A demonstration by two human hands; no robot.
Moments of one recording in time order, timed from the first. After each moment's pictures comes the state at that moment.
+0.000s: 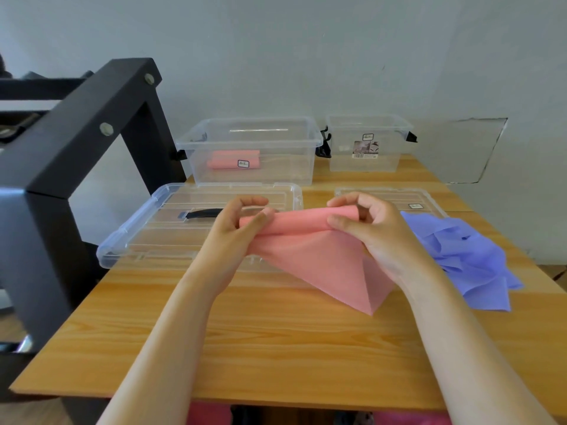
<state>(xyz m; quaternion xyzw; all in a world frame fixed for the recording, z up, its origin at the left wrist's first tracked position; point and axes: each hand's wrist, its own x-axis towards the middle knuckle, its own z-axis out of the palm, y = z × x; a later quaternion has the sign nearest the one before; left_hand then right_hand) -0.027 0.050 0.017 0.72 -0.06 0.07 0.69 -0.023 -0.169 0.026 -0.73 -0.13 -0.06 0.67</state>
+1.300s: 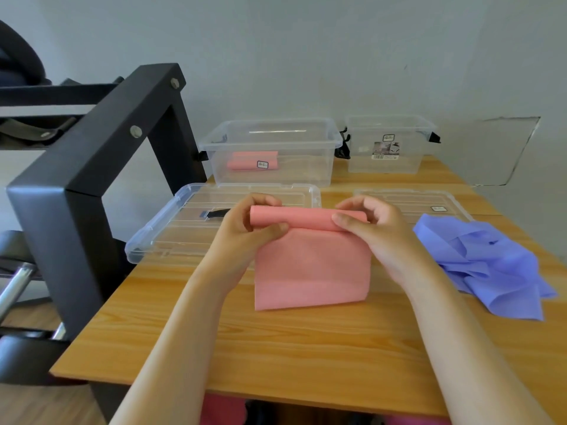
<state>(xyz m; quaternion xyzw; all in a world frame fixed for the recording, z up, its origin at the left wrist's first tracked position) -0.031 0.065 0.022 0.69 -0.11 0.05 0.72 -0.013 -0.150 0.019 -0.74 -0.12 -0.07 0.66</state>
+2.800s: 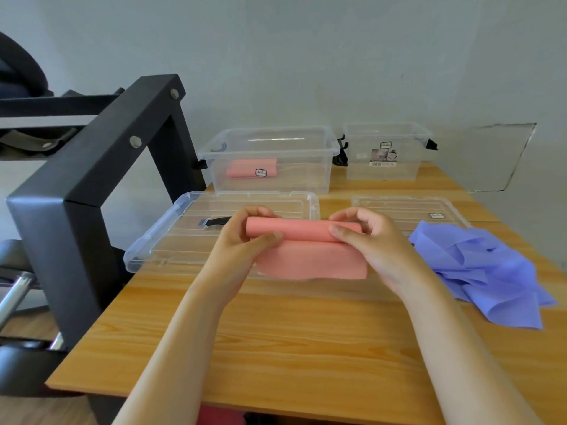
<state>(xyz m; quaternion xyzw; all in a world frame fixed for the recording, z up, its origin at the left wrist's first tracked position) -0.027 0.067 0.012 0.67 -0.09 0.04 0.73 -0.008 -0.152 0.015 -0.75 -0.11 -0.04 0.65</state>
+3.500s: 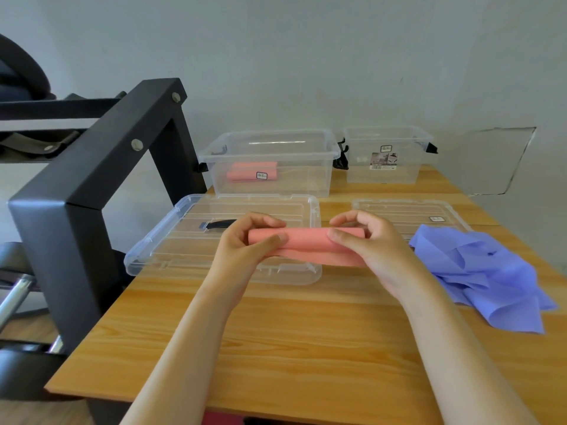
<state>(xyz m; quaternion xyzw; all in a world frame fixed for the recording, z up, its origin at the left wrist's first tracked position) -0.025 0.062 0.008 0.66 -0.08 0.08 0.74 -0.012 -0.149 0.019 -0.75 -0.10 -0.04 0.65</state>
